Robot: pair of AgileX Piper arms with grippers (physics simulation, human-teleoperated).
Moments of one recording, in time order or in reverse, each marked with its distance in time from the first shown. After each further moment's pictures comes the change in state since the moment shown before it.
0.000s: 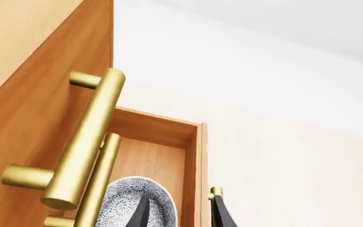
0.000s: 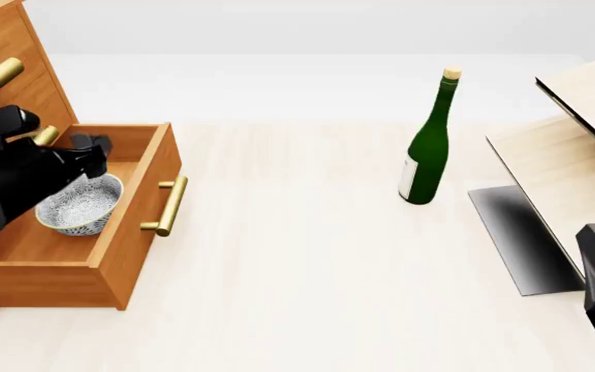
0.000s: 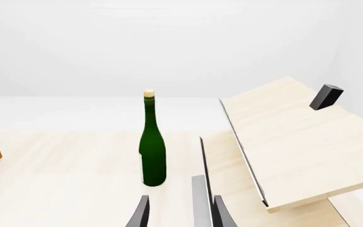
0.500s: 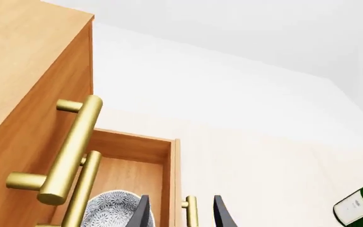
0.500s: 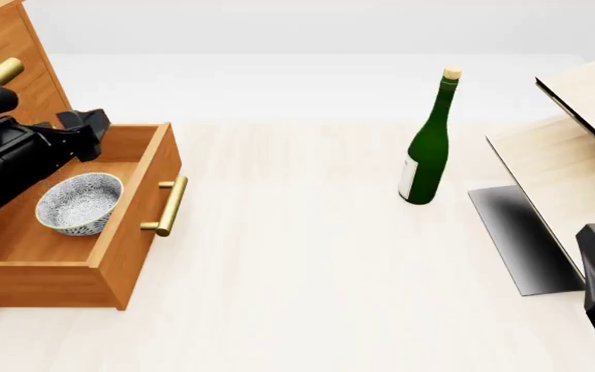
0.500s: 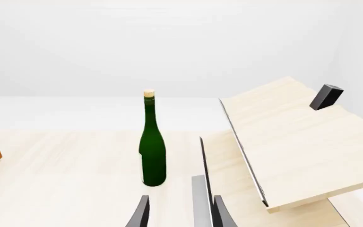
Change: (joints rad) left arm -0.064 -0.170 0.002 0.050 -0.006; right arm 0.000 0.000 0.000 0.000 0.000
